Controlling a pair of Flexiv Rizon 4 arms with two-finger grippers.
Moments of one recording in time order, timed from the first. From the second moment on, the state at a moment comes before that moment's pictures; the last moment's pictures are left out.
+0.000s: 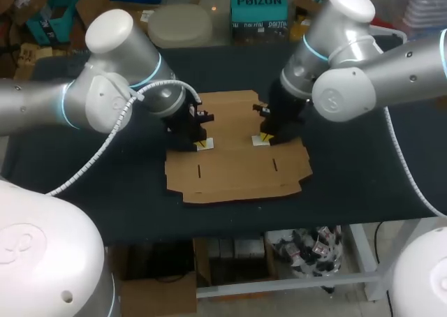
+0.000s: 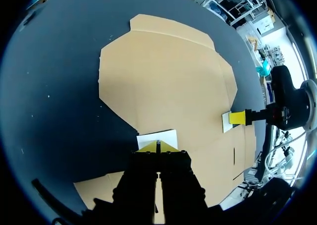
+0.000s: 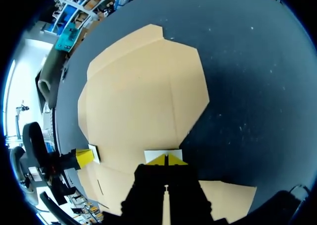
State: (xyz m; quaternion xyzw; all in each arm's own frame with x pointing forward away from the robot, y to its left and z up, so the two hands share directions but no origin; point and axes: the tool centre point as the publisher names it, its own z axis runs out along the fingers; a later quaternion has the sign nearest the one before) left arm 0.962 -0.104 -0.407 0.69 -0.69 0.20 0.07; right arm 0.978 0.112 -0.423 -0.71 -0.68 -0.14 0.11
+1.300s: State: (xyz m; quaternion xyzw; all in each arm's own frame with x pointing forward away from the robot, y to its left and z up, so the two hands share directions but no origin) left arm 0.950 -0.066 -0.344 0.70 -0.68 0.23 0.05; right arm 0.985 0.060 -0.378 -0.69 -0.67 -0.20 0.16
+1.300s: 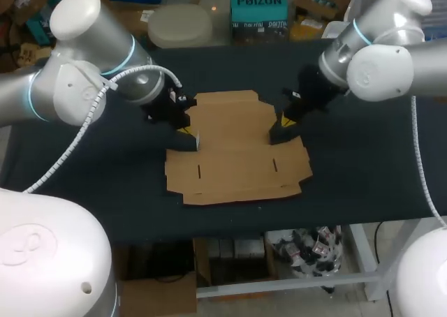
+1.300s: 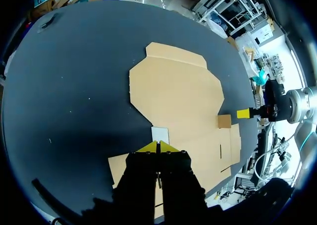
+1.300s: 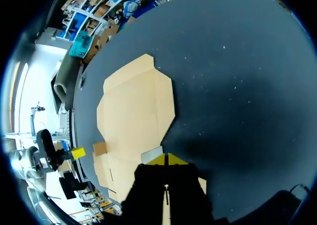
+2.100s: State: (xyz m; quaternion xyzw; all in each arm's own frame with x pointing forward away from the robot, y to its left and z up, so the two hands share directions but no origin) left arm 0.895 -0.031 -0.305 0.72 -0.66 0.22 0.06; right arm 0.957 -0.011 -0.341 -0.65 -0.69 -0.21 0.22
